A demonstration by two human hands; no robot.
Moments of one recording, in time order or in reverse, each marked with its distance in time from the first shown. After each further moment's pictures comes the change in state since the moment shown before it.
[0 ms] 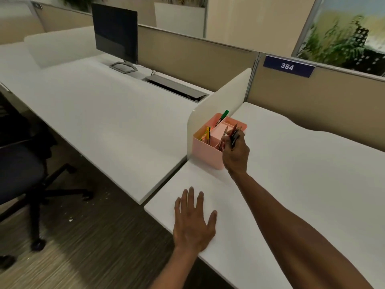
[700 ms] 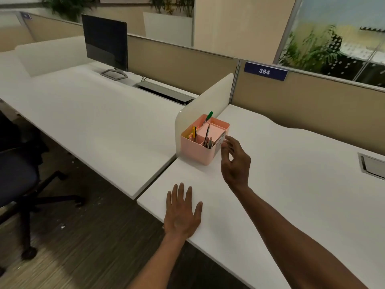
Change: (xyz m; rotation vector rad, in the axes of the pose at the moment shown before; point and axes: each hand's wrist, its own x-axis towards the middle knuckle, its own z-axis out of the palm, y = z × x) left_hand -0.007 -0.003 -0.006 0.041 -0.098 0.023; right_hand -0.062 -0.010 -0.071 -0.048 0.080 -0.228
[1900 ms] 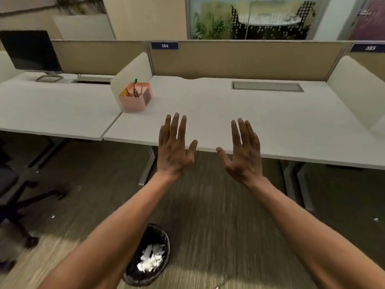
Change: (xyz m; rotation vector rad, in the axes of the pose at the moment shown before) left_hand -0.419 0.168 -0.124 -0.155 0.441 0.693; right_hand -0.397 -0.125 -0.451 -0.777 0.009 -0.062
